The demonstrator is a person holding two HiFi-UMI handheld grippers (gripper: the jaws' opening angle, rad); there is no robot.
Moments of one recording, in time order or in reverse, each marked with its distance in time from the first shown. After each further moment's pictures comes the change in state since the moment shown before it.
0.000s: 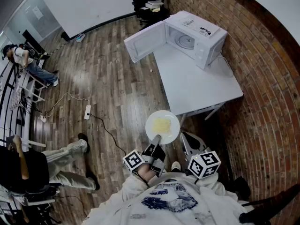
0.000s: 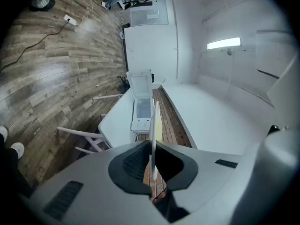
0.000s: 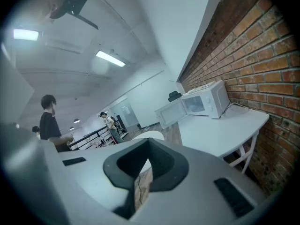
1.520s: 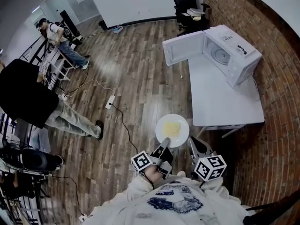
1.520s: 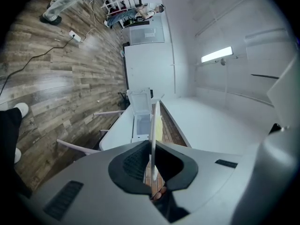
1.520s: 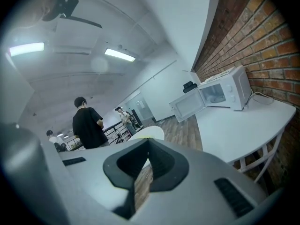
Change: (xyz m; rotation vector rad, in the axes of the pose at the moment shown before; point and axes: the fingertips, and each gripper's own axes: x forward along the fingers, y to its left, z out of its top) left arm -0.022 -0.003 0.028 0.031 -0.188 -0.016; right arm 0.038 0.019 -0.011 -0.007 0.109 0.188
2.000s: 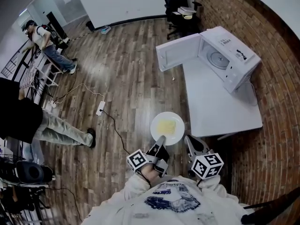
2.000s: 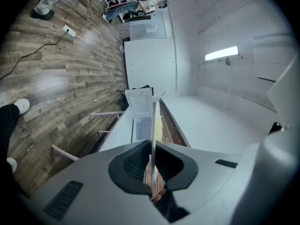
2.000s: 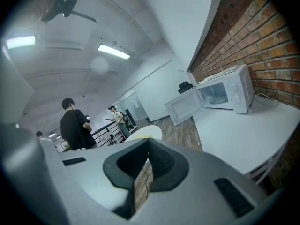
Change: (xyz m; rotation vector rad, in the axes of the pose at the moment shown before) left arm 0.072 0.012 0.079 -0.021 0.042 -0.004; right arm 0.091 -0.027 0.031 0.006 0.002 -0.070
